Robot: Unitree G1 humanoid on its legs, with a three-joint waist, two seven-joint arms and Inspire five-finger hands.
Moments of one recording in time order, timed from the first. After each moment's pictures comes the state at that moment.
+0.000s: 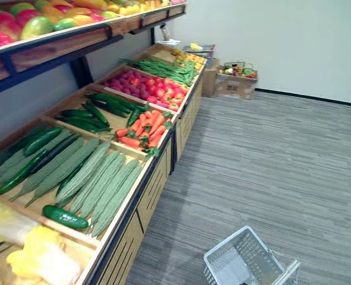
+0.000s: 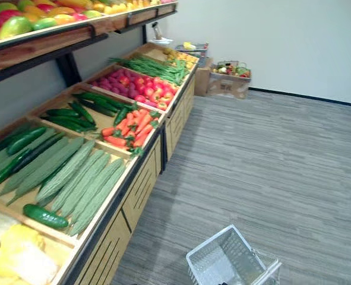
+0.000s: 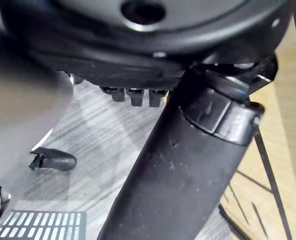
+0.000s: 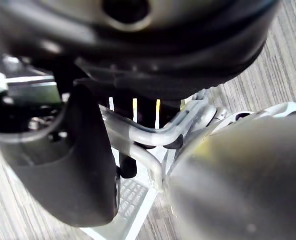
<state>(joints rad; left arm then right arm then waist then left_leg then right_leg) 0.05 0.04 0.31 1.18 -0.43 -0.06 -0.20 0.13 -0.09 -0.29 1.08 0.40 0.03 0.15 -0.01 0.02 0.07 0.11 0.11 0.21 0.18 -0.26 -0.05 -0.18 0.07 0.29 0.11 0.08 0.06</state>
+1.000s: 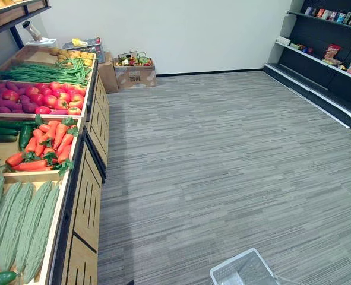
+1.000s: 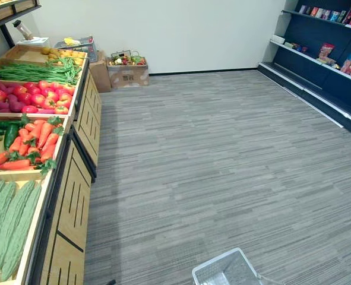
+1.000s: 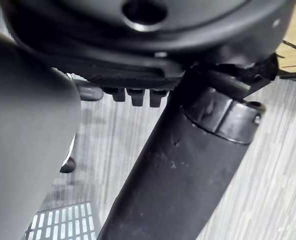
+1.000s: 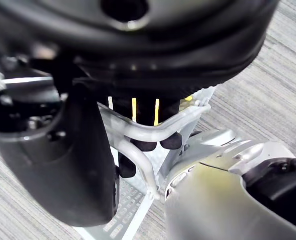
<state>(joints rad) 0.06 0.14 0.09 1.20 -0.36 -0.09 -0.24 0.12 -0.12 -0.36 1.17 0.35 0.10 0.12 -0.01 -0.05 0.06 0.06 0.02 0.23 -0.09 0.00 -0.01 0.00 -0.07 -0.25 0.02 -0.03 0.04</state>
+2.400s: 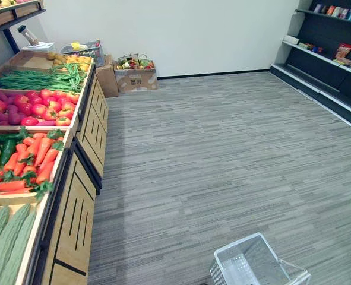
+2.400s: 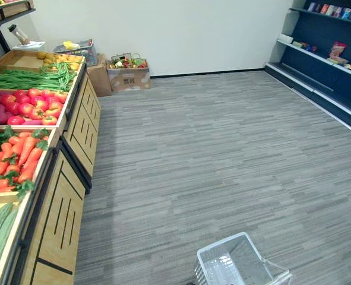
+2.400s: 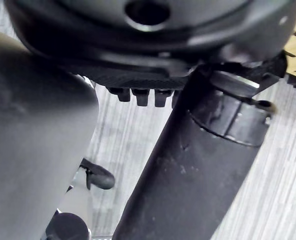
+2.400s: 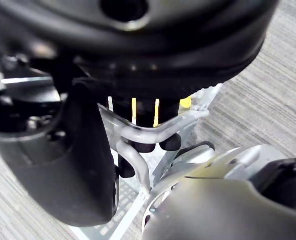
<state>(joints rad) 0.06 0.09 0.26 1.15 -0.25 0.06 -0.17 0.10 -0.07 -0.35 1.10 0.40 0.06 0.06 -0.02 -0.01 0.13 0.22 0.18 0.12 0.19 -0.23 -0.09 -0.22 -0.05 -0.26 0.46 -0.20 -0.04</state>
